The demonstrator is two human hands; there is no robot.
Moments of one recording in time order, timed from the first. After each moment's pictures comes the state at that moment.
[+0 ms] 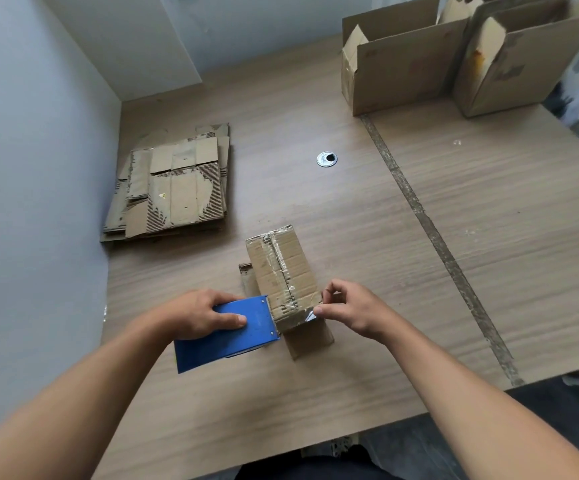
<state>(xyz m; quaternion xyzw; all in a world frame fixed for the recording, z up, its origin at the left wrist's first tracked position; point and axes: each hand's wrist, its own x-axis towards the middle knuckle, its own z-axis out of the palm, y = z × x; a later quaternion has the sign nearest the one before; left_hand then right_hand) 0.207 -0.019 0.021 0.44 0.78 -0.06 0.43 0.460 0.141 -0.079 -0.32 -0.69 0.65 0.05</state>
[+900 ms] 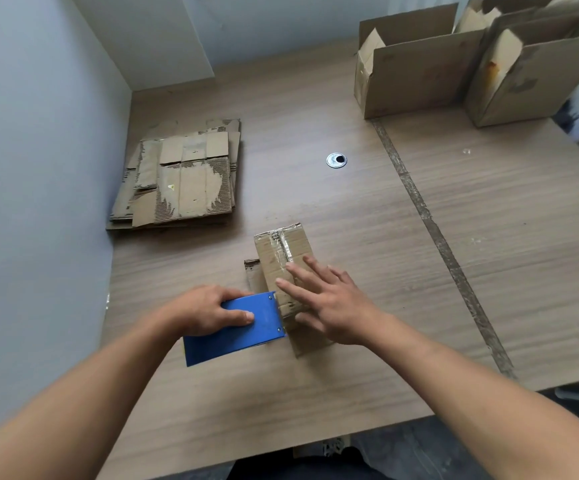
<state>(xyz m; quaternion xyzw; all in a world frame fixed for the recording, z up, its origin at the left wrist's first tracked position) 0.211 -0.025 0.016 0.46 0.78 -0.03 0.43 0.432 0.126 -0.073 -0.11 -0.98 0.12 0.09</state>
